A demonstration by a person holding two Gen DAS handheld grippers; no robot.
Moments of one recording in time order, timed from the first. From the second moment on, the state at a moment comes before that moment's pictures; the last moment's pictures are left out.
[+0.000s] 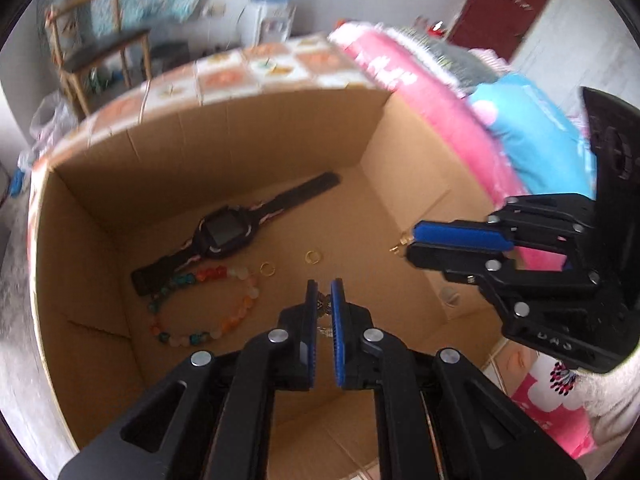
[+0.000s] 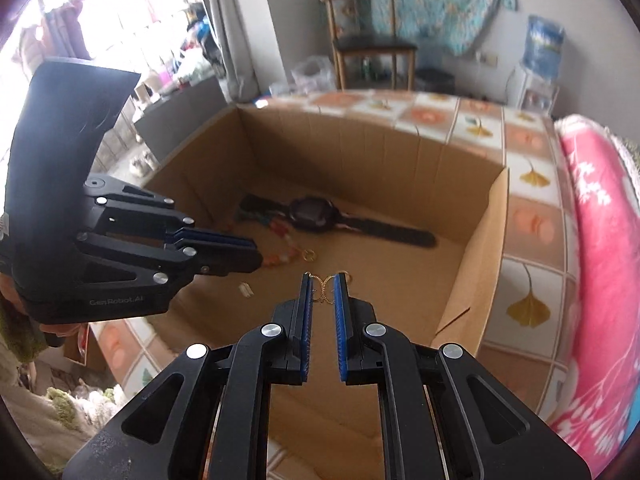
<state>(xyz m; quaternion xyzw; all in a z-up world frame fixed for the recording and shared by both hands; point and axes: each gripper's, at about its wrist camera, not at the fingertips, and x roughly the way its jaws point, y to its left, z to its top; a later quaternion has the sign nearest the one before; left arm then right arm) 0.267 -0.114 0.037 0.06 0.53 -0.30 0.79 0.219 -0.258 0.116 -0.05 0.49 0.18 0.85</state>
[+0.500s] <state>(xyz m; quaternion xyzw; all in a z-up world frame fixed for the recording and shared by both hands) 0.268 -0.107 0.031 0.04 0.54 -0.29 0.79 0.194 -0.281 0.139 -0.02 0.45 0.16 0.88</state>
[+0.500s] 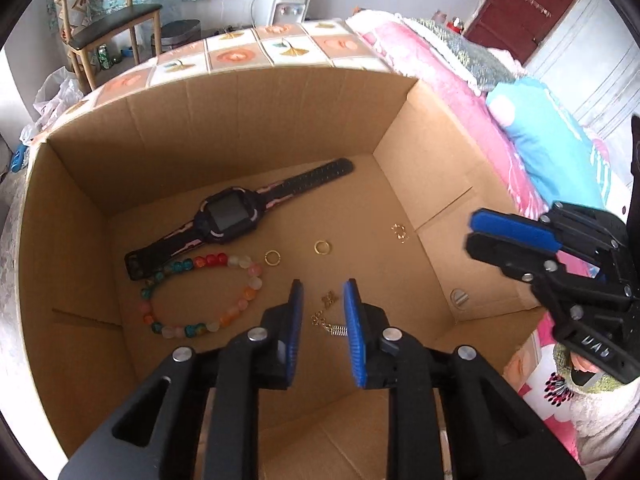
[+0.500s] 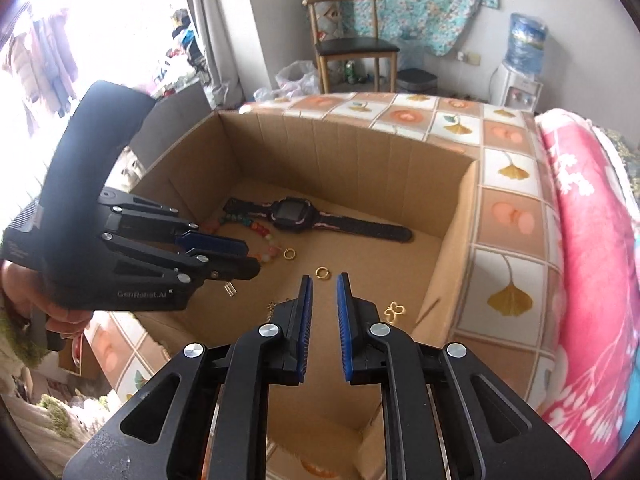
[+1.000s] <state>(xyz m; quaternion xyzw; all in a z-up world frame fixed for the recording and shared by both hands) 0.136 -0.010 0.106 0.00 0.40 -0.30 0.87 0.071 -0.301 0.176 0.04 0.36 0.19 0.91</state>
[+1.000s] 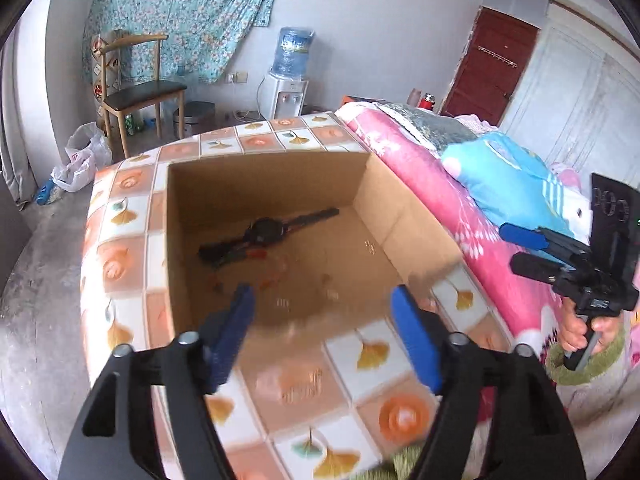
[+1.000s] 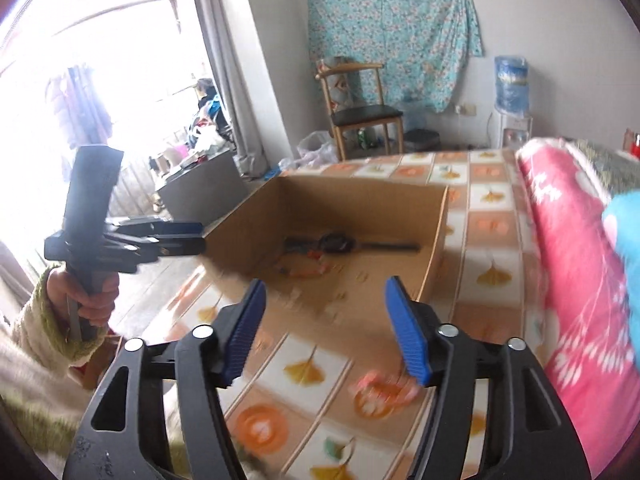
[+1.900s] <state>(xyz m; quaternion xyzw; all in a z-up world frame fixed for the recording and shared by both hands) 0.109 -0.035 -0.042 0.10 0.47 -0.18 0.86 0.108 -0.278 0.043 0.03 0.50 0.05 0.86</state>
